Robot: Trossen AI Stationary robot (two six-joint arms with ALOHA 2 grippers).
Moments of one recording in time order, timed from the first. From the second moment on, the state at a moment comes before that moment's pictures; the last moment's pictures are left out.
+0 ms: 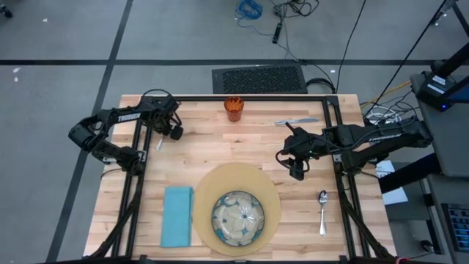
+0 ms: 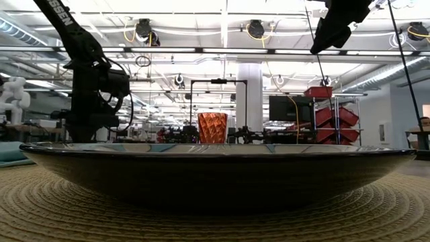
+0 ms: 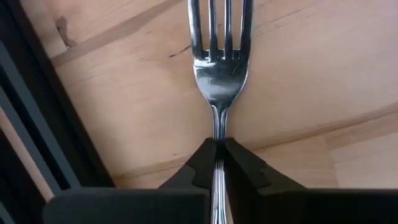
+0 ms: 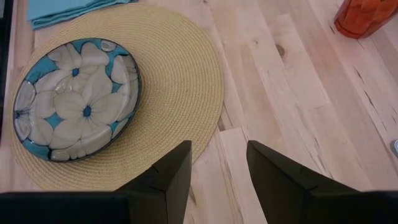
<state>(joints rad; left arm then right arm) 0.95 1.41 0.63 -0.69 -0.12 -0.23 0.12 1.09 1.00 -0.79 0.13 0.34</state>
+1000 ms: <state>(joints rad) 0.49 0.85 0.79 -1.18 0.18 -0.72 0.12 1.09 1.00 -0.80 0.13 0.33</state>
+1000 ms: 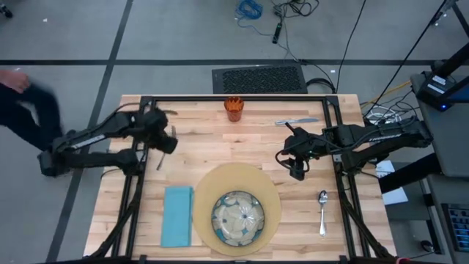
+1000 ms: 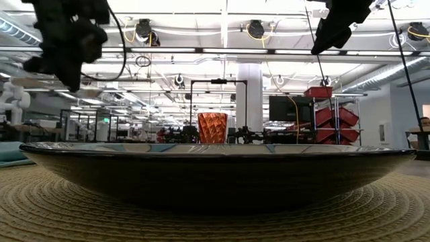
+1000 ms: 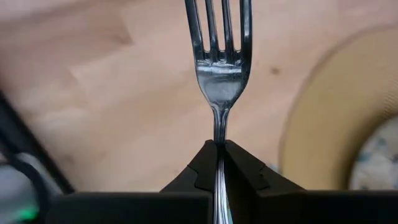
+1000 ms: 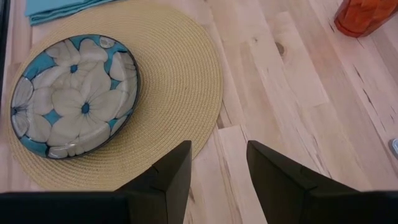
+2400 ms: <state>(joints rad) -0.82 1.63 1.07 -1.04 -0.09 -2.24 0.12 1.09 1.00 -0.77 0.13 0.24</state>
